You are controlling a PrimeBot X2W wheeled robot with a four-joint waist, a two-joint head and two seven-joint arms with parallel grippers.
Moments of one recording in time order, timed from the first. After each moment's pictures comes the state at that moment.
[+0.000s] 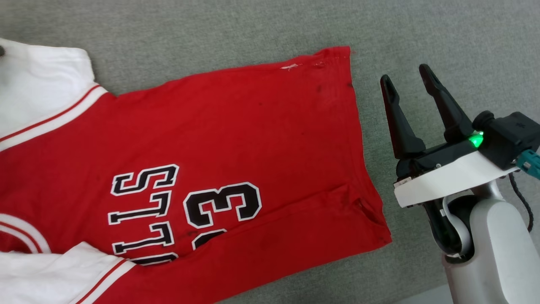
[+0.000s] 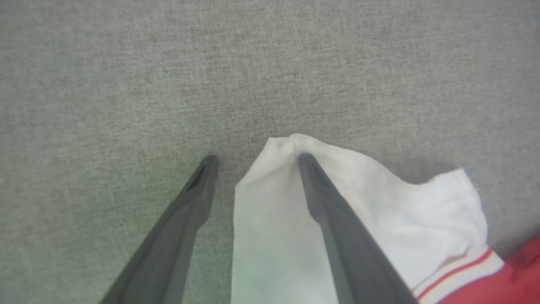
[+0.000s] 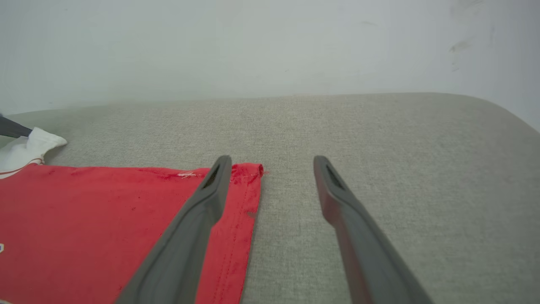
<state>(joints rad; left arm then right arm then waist) -1.02 0.82 -0.30 0.43 -0.87 -0.01 0.99 -0.38 -0.07 0.14 -0.07 0.25 0.13 0.00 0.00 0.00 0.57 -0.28</state>
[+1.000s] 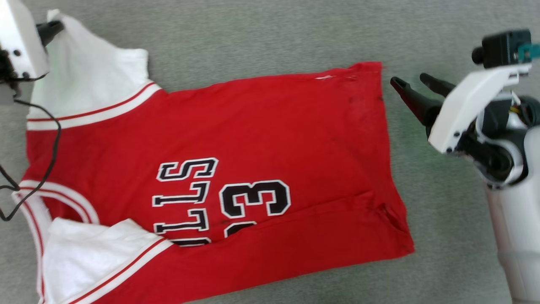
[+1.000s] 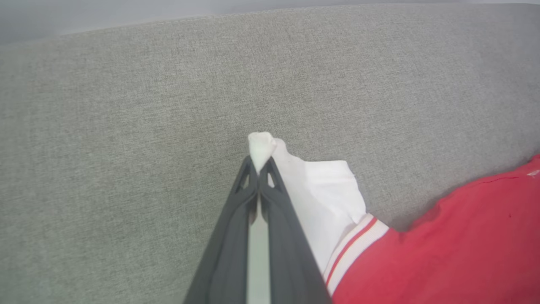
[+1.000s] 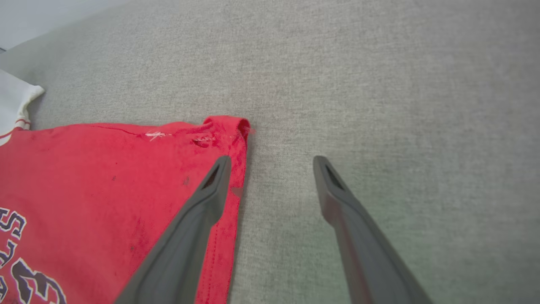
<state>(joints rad) -1.04 0.68 -0.34 0.43 -0.87 -0.05 0.84 -0.65 -0.20 0.10 0.22 0.56 0.13 0.61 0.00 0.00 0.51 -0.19</state>
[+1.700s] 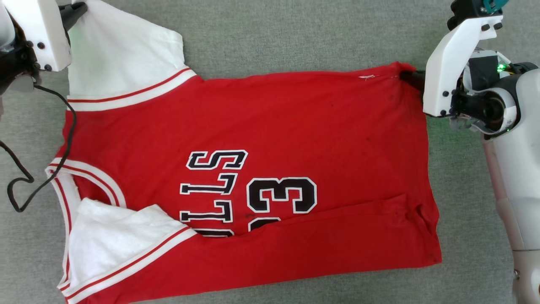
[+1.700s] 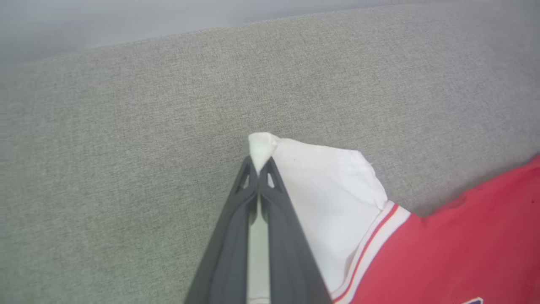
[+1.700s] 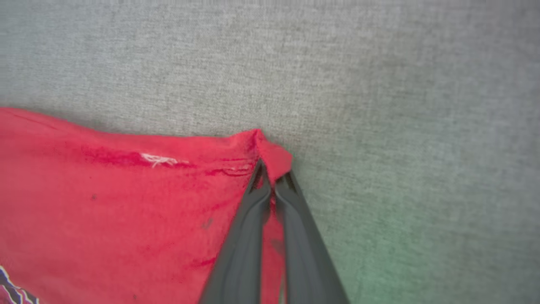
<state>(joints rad) -1.09 0.64 -0.40 0.43 -0.85 -0.11 0.77 -0.93 -0.20 0.17 0.53 0.51 0.13 0.89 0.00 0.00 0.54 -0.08</state>
